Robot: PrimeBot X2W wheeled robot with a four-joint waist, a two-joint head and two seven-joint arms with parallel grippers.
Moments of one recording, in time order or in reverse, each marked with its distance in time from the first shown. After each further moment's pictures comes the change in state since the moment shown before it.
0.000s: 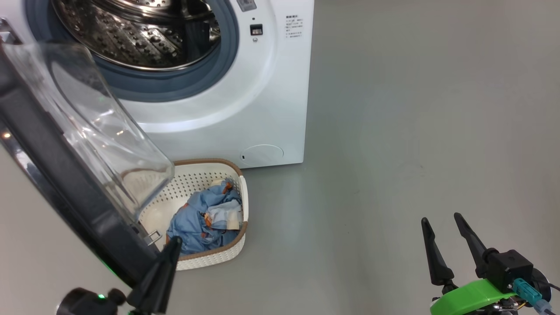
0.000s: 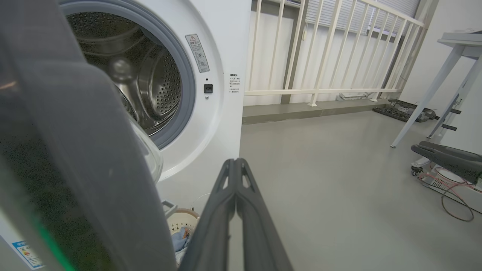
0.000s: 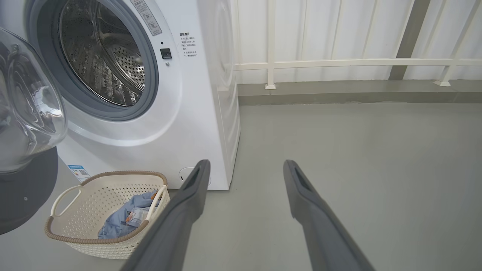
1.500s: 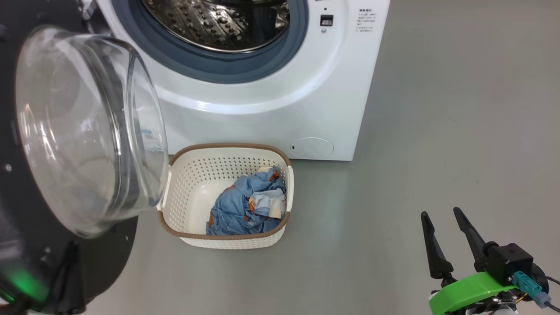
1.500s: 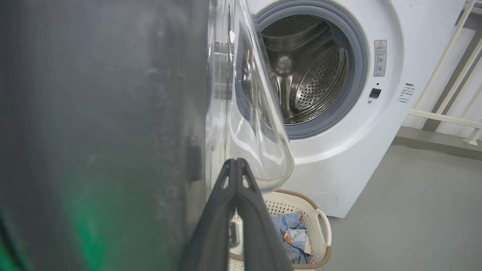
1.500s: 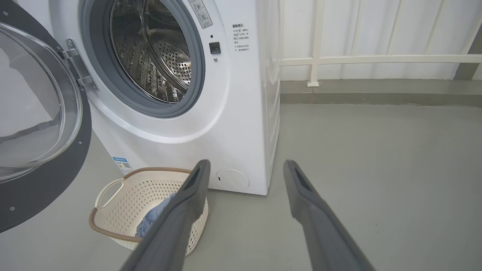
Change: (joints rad) left arm -0.011 -0.123 0.390 0.213 -0.004 -0.015 -0.003; right arm -0.032 -0.001 -0.001 0.026 0.019 0.000 0.000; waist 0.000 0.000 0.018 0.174
